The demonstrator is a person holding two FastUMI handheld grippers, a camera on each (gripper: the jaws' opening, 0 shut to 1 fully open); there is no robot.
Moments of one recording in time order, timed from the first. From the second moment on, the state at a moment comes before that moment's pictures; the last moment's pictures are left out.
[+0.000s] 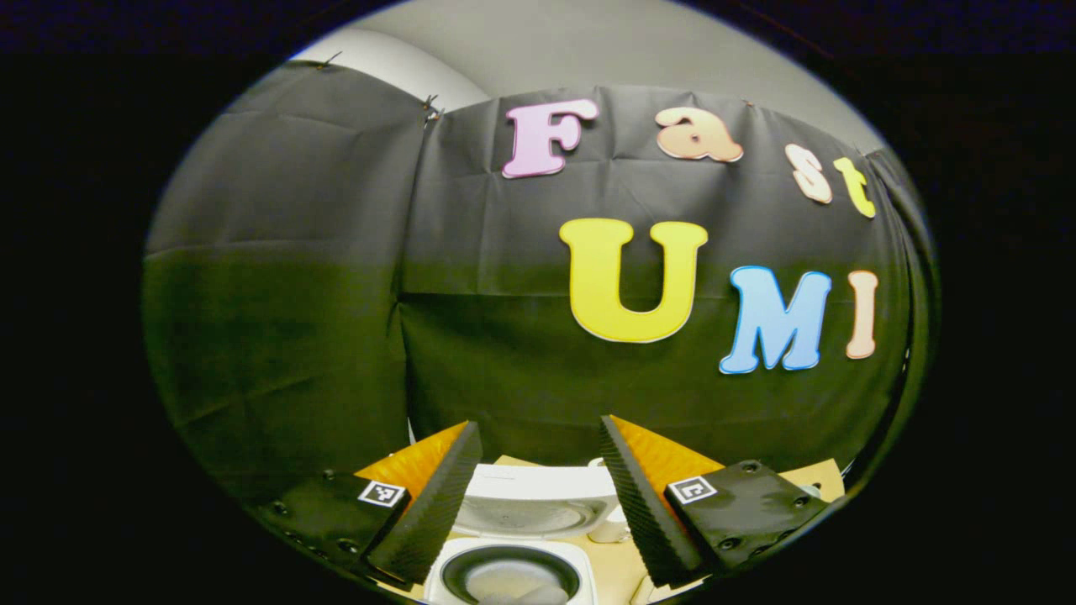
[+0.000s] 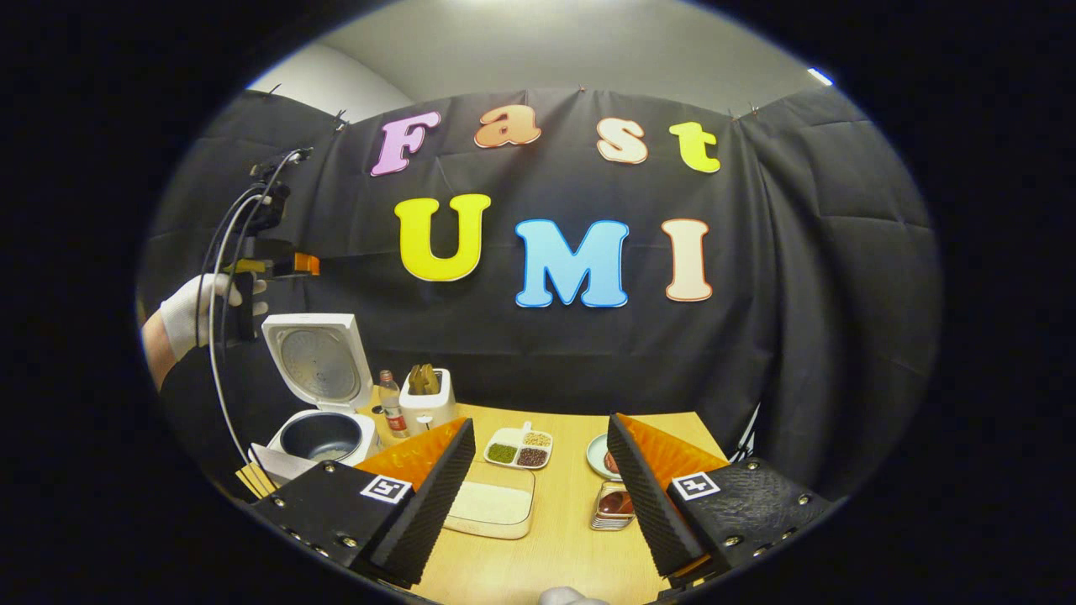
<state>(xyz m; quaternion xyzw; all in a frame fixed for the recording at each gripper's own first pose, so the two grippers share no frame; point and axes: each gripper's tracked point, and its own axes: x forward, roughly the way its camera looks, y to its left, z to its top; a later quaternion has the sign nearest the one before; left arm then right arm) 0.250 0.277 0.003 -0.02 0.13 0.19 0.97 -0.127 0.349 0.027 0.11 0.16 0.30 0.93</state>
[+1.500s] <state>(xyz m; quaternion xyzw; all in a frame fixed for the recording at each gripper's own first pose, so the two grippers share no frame) 0.140 0.253 -0.160 -0.04 0.39 0.13 0.91 -0.171 0.374 -0.007 0.14 0.23 0.38 0.89</state>
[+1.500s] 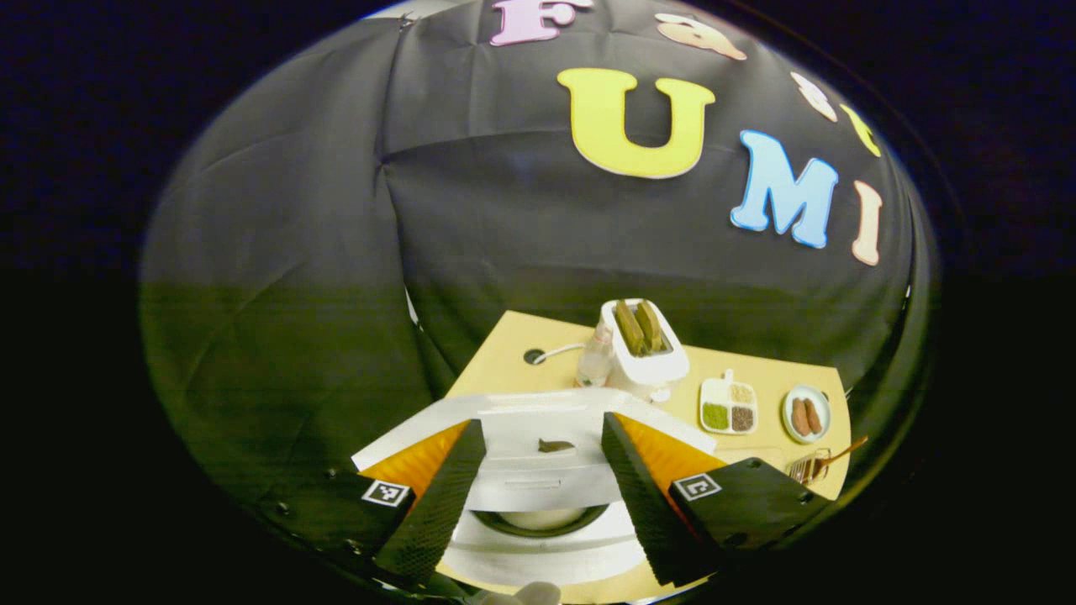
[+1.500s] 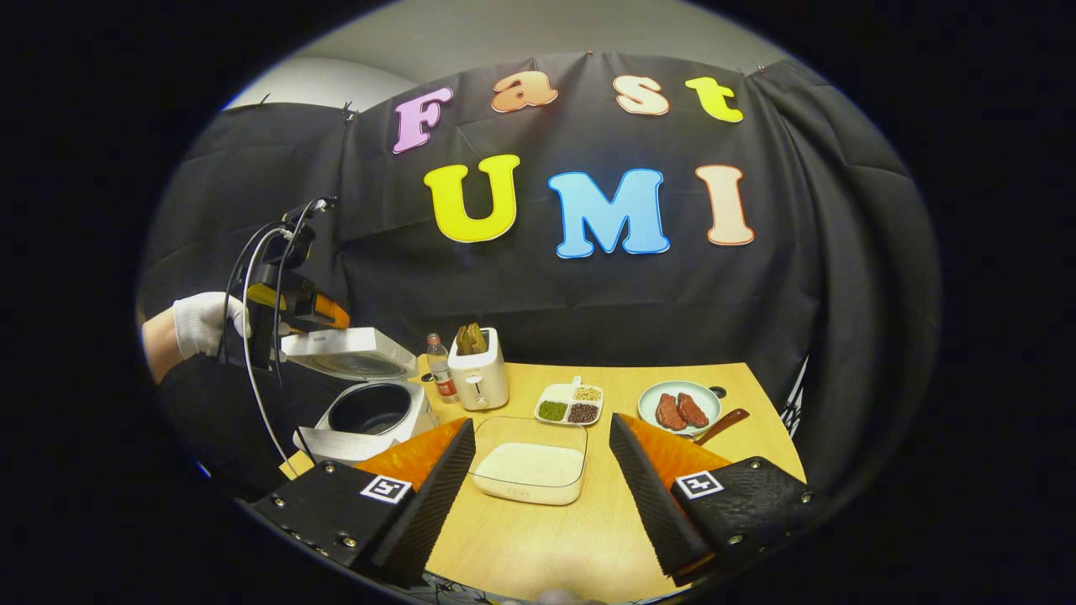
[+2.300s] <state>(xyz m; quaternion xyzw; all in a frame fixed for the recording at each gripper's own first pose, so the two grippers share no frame) 0.066 0.237 -0.284 -0.06 0.53 0.12 0.84 -0.182 0.371 -0.035 0.13 0.27 0.40 0.87</state>
